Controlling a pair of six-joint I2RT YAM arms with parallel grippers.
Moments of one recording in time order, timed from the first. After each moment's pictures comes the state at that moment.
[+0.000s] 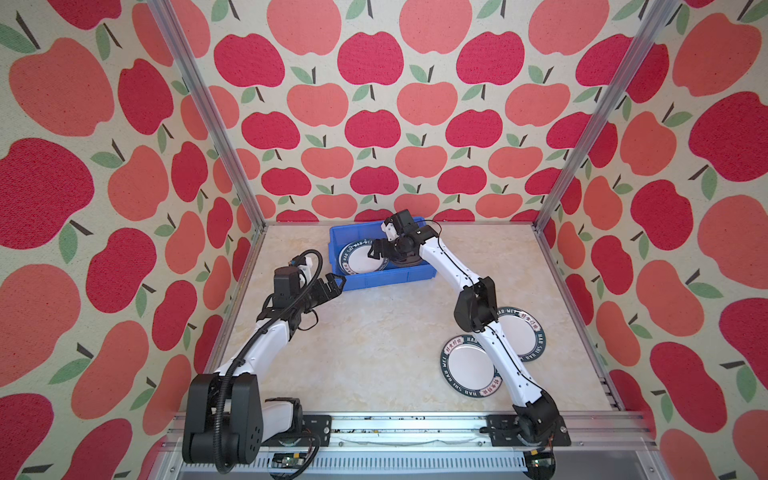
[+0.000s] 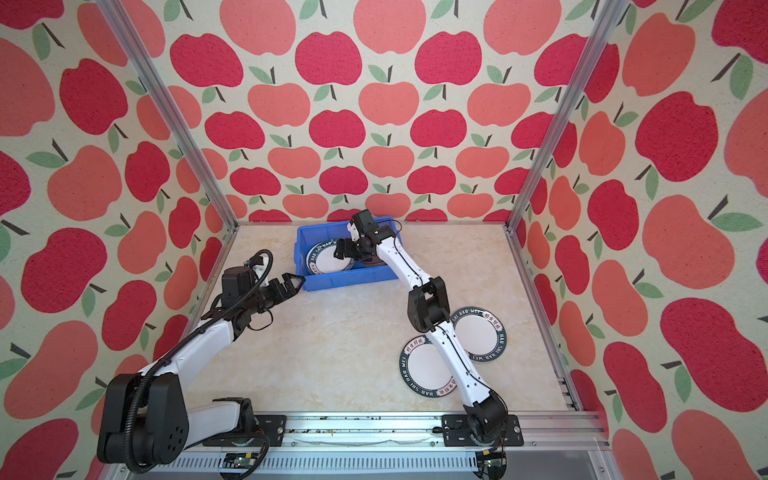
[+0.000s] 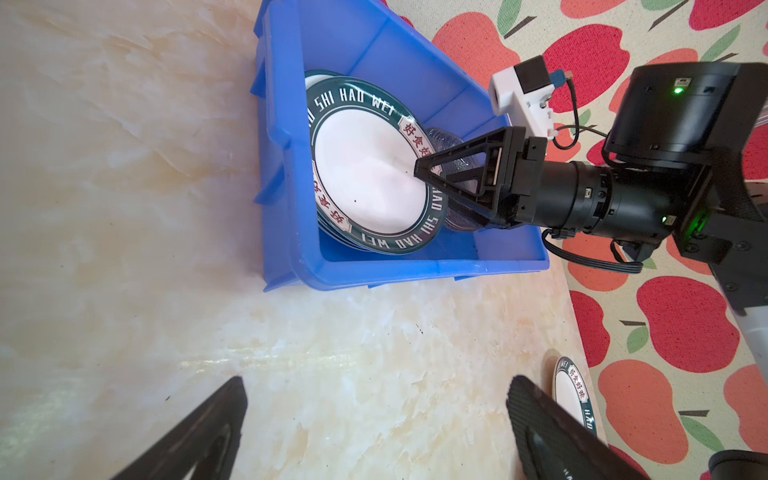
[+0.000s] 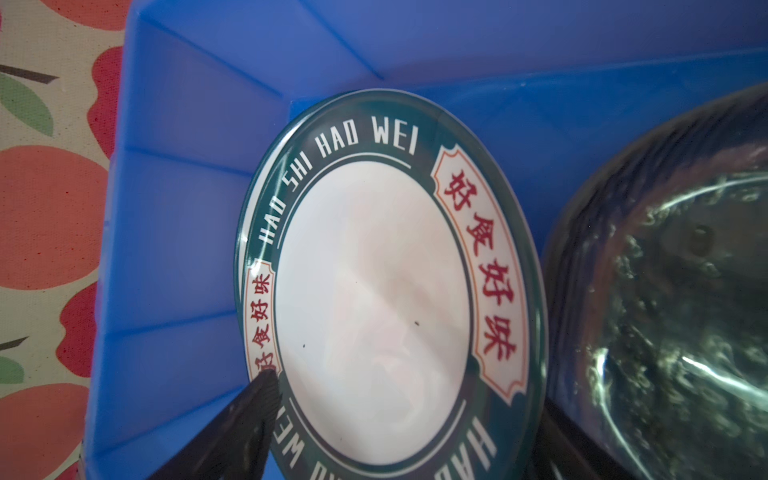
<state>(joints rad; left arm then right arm) -0.03 1.25 0.67 -0.01 0.47 -0.51 0.65 2.75 2.74 -0.90 -0.34 0.42</state>
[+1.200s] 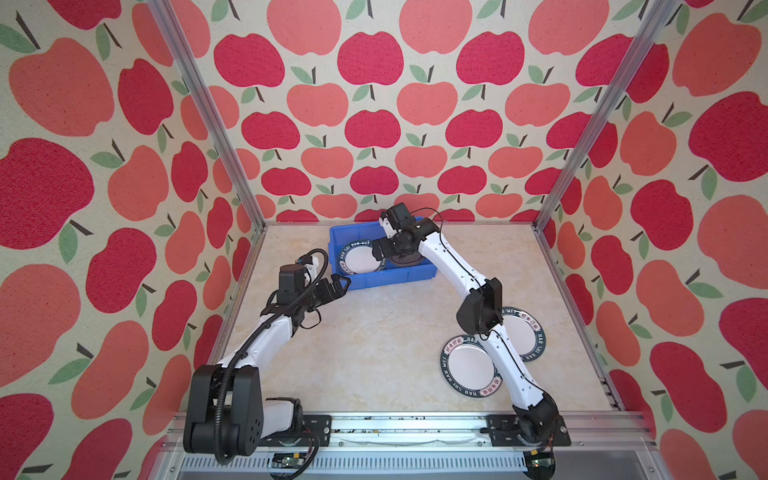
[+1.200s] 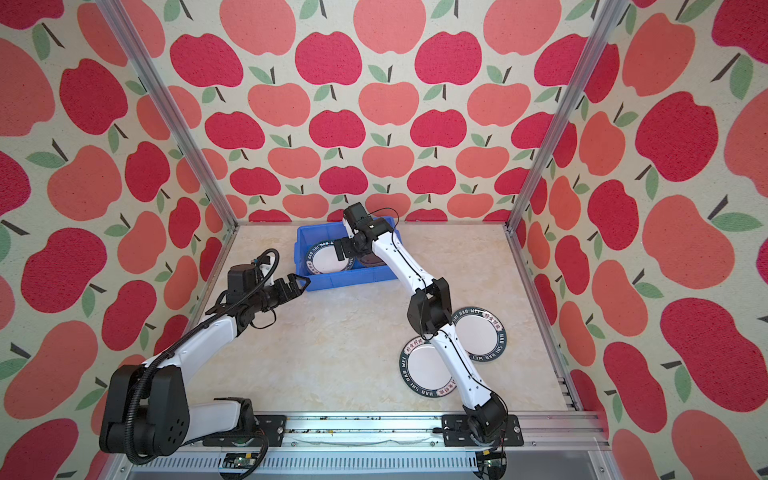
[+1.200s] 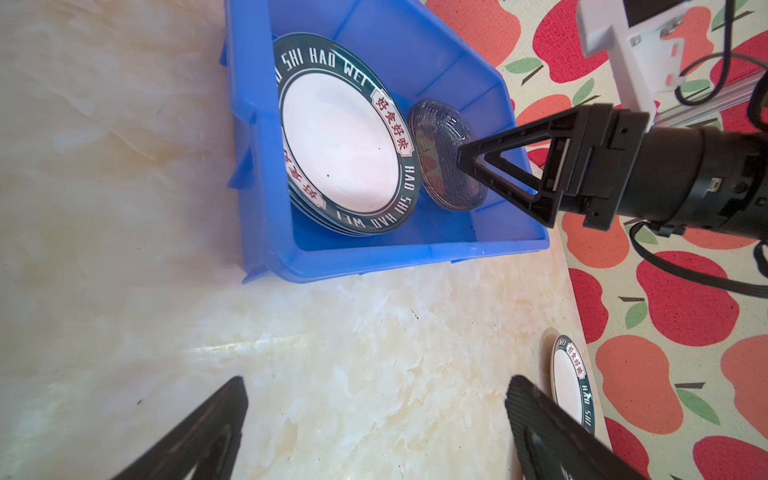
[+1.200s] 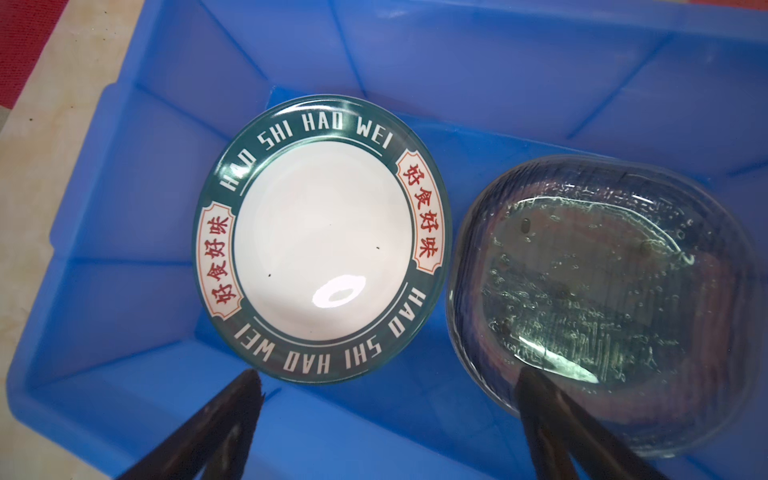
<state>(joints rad) -0.09 1.29 0.70 -0.04 0.49 -0.49 0.70 2.59 2.69 -1.03 -0.09 0.20</state>
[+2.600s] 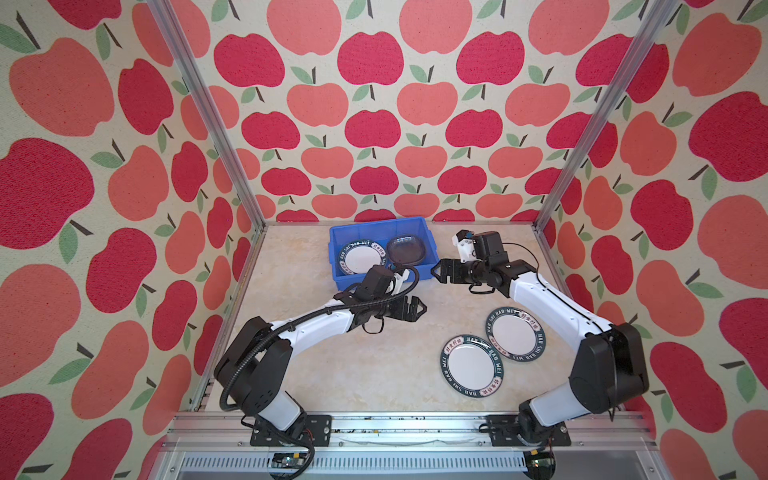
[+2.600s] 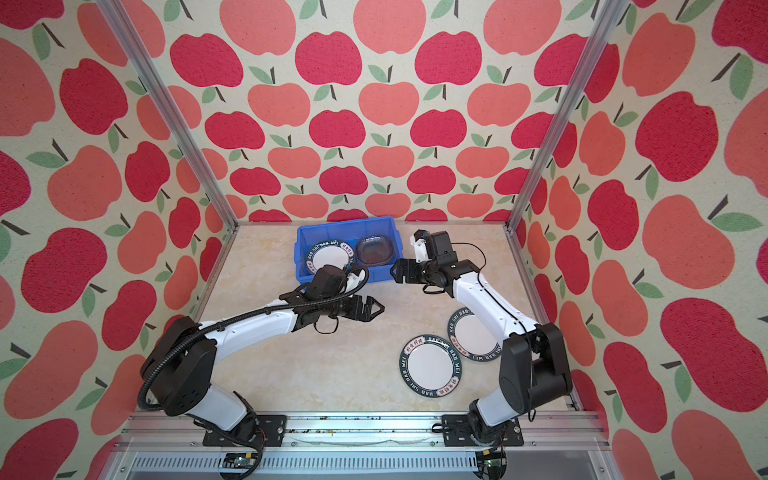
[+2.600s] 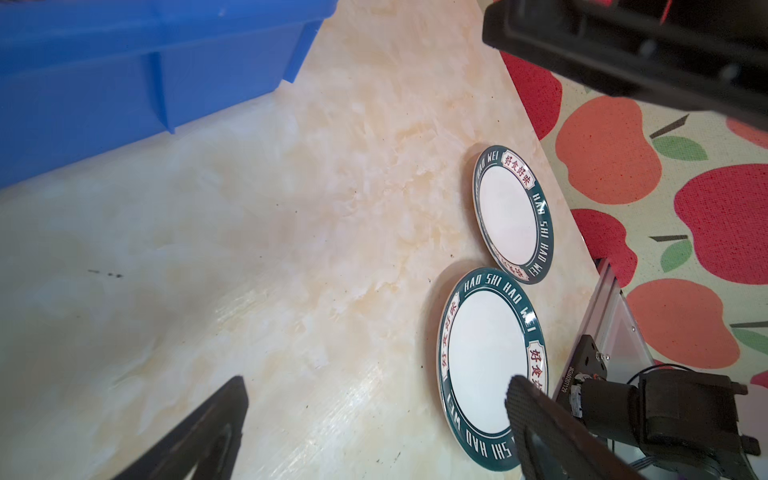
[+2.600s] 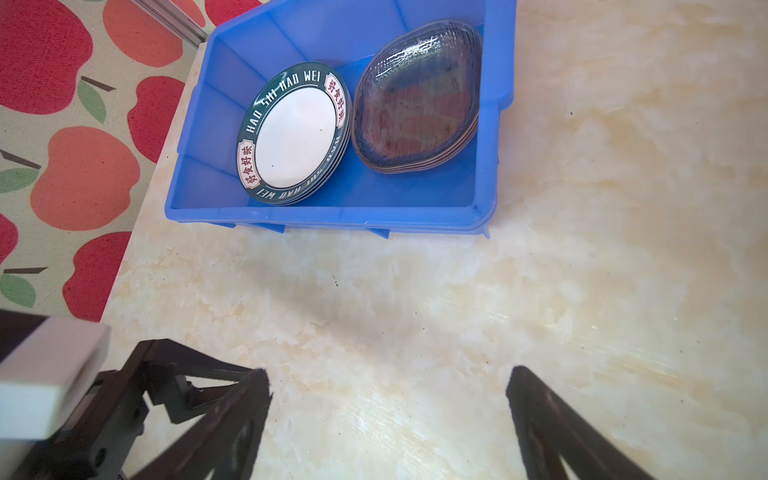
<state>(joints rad) -0.72 1.63 1.01 -0.12 0.40 -0.42 0.43 1.49 1.14 -0.44 -0.30 0.33</state>
